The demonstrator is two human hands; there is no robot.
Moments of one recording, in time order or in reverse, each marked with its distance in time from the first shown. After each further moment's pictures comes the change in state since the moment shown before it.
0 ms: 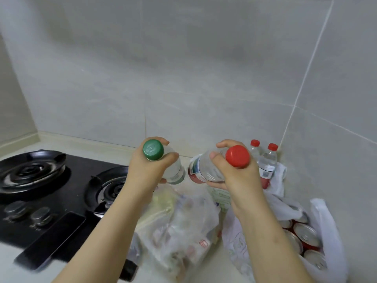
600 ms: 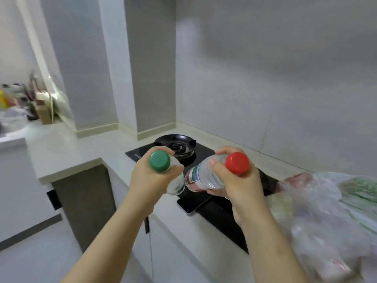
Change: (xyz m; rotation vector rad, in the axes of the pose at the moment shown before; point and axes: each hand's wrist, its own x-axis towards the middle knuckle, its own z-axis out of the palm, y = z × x) left_hand -0.130 0.060 -0.261 0.239 0.490 -0.018; right_hand -0.152 -0.022 0.213 0.214 -0.580 0.144
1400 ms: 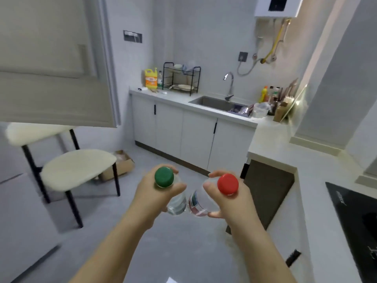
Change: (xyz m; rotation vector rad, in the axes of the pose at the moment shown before) left_hand -0.209 -0.012 -0.124 0.219 1.190 -0.218; right_hand -0.100 0.037 0.162 0.086 -1.328 0.280
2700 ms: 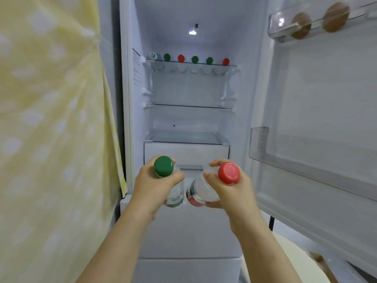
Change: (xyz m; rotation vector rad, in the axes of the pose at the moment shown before) left_hand 0.046 0.051 -0.569 0.095 1.156 0.228; right_hand 0.064 -0.140 0.626 0.376 -0.973 -0.235
